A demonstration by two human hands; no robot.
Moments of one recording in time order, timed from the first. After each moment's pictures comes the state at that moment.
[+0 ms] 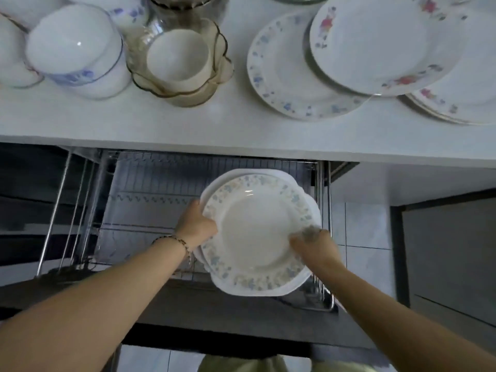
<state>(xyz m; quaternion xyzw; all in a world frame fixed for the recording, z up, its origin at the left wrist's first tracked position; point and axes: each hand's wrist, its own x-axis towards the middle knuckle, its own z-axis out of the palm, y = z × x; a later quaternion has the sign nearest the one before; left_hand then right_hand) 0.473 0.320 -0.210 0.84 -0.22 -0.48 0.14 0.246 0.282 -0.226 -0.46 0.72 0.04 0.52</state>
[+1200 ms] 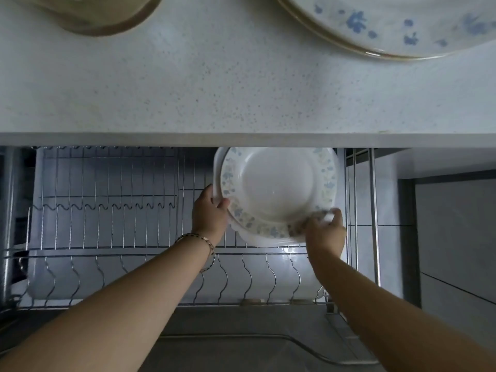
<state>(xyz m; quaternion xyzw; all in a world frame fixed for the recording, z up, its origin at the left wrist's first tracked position) 0.470 0.263 -0.384 0.84 -0.24 -0.43 0.22 0.288 0.245 -0.374 -0.29 0.86 -0.11 0.41</state>
